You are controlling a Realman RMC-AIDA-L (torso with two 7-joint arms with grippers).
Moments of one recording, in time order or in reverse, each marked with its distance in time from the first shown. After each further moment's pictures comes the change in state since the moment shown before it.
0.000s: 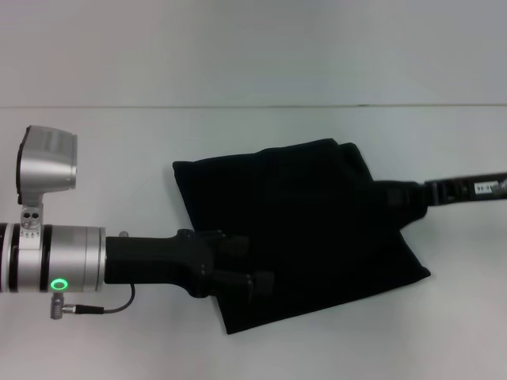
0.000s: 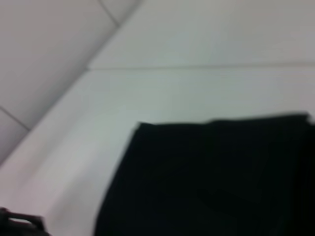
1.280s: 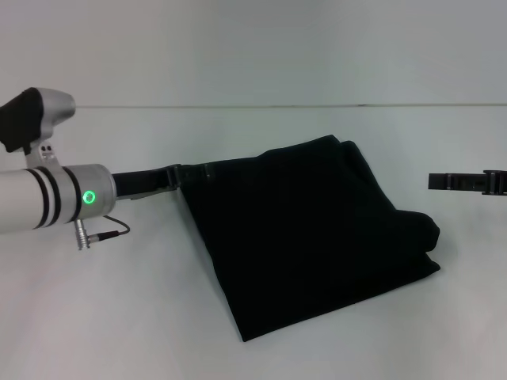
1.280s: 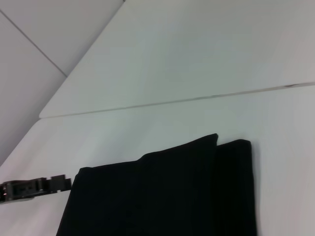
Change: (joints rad) left arm -0.127 0.003 -0.010 -0.103 0.032 -0.711 -0.602; right arm -0.072 -0.032 0.159 -0.004 -0.017 0.024 -0.022
